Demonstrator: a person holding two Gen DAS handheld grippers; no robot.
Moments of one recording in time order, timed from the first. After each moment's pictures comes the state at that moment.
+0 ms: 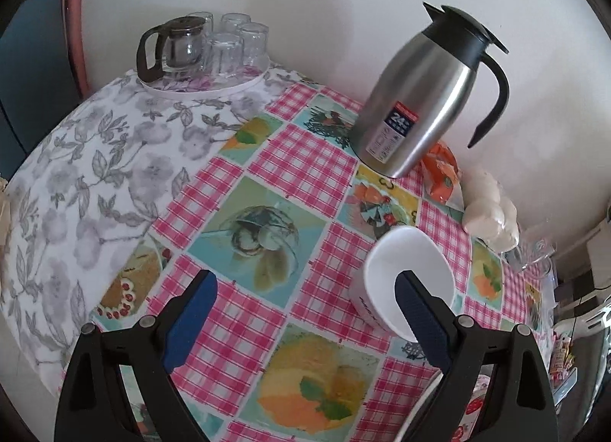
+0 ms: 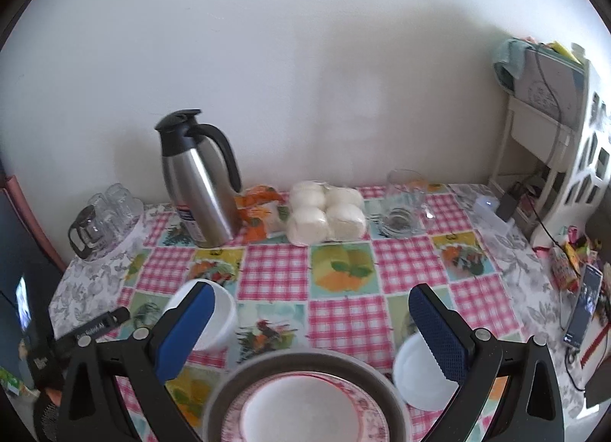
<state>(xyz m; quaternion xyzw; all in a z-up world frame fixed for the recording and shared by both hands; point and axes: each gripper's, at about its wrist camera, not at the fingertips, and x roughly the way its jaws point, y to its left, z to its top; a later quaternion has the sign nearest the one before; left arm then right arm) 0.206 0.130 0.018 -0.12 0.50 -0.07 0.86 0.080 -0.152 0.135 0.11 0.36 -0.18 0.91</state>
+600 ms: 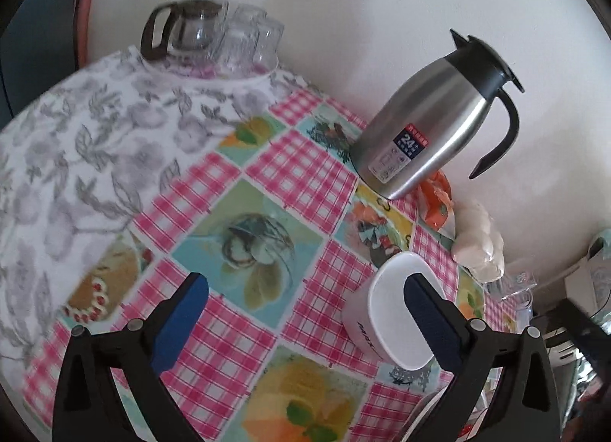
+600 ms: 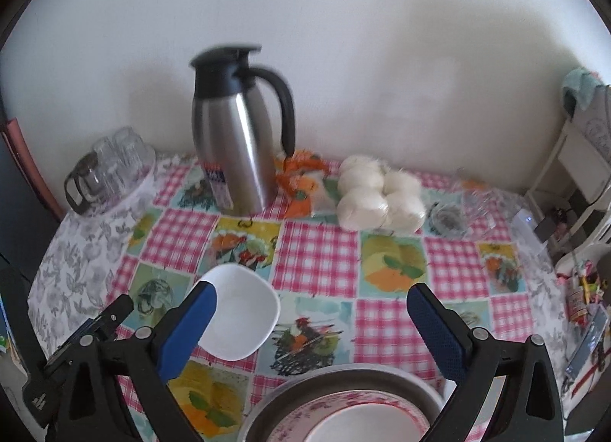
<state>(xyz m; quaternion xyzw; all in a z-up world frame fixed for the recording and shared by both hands) 0.221 0.150 -0.007 -0.21 0.48 -0.08 0.85 0.173 -0.098 0.087 0.06 0.45 -0.14 0.88</state>
